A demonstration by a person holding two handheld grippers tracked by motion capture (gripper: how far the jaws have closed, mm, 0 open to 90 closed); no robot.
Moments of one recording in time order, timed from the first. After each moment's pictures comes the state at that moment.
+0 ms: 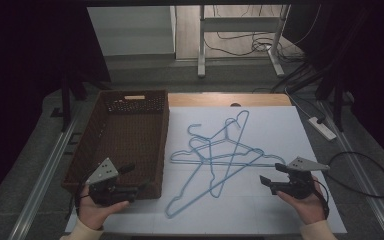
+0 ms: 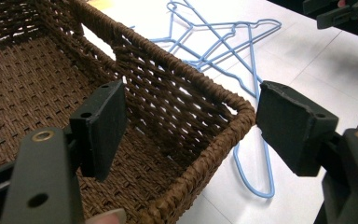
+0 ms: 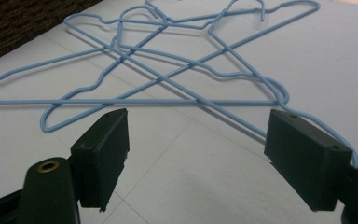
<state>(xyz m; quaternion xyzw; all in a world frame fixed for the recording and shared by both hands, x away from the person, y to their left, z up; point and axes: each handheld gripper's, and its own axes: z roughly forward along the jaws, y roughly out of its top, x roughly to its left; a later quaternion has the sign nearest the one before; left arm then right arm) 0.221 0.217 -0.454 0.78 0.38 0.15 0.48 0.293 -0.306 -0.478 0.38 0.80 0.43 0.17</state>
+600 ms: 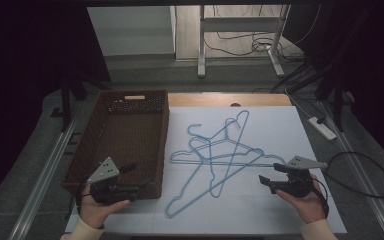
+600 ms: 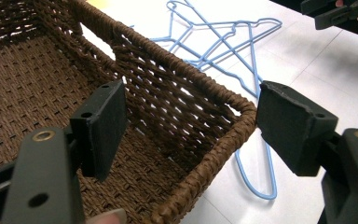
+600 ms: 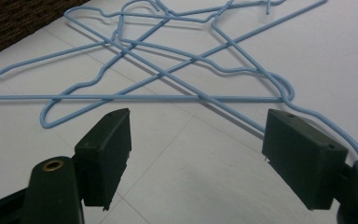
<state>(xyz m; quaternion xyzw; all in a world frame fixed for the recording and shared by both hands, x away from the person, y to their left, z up) 0.224 0.217 -0.456 0.78 0.38 0.15 0.48 0.298 -0.304 -0.478 0.38 0.81 0.42 0.16</state>
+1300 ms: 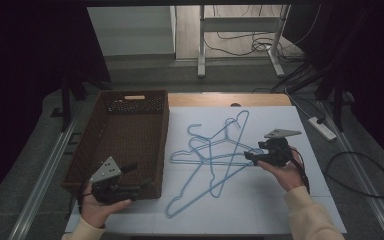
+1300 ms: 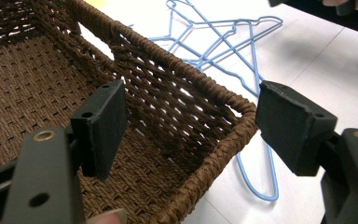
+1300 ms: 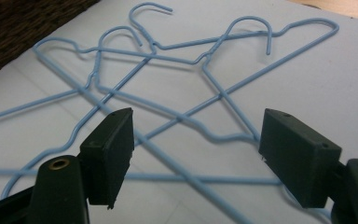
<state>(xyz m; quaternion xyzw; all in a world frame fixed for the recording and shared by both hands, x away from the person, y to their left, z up) 0.226 0.213 -0.457 0.78 0.37 0.15 0.48 0.377 -0.255 -0.459 0.40 0.82 0.38 0.15</state>
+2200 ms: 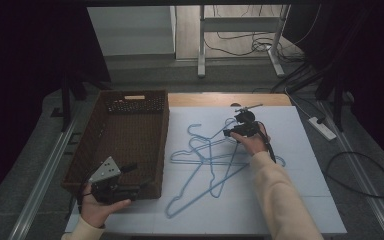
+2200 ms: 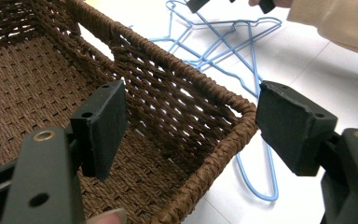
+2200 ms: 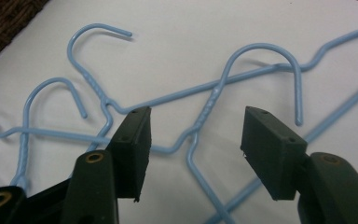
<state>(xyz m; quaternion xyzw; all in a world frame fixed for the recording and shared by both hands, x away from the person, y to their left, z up) 0.226 0.214 -0.457 0.78 0.37 0.15 0.48 0.486 -0.186 -0.488 0.47 0.81 0.33 0.11</state>
